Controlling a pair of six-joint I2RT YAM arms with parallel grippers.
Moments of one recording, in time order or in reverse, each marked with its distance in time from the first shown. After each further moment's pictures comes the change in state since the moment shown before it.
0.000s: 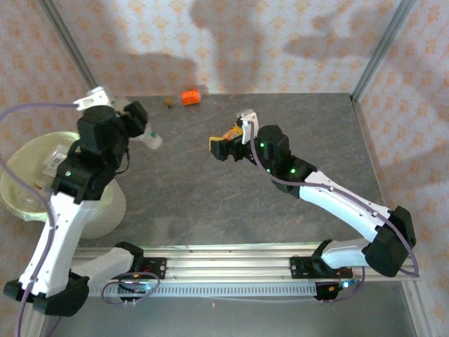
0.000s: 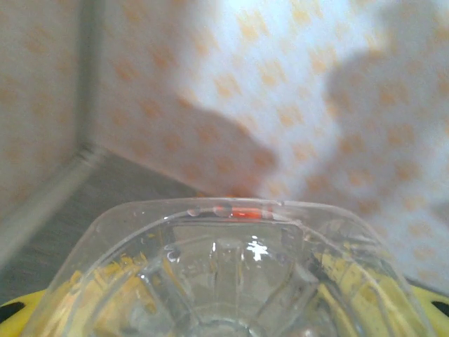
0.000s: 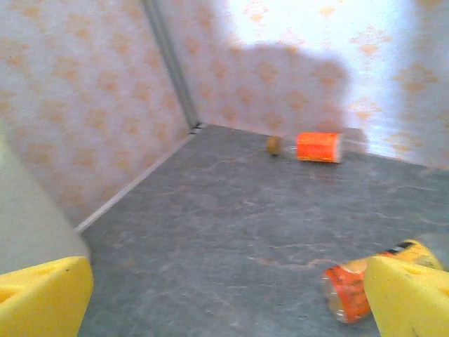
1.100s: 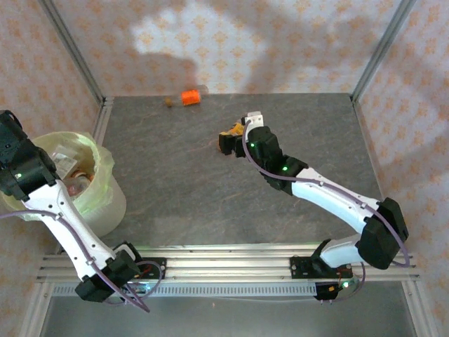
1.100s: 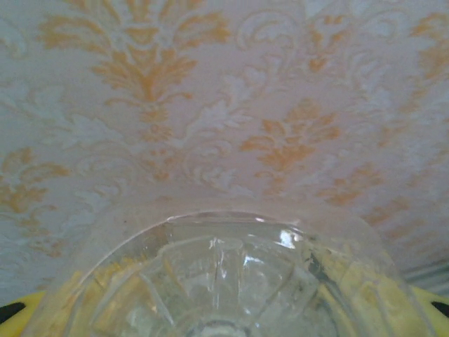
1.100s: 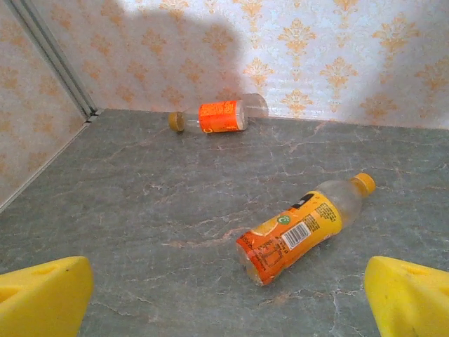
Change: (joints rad) left arm 1.067 0.100 0.064 -0.150 0.013 0.173; right arm 0.000 0.082 0.015 -0.076 0.251 0.066
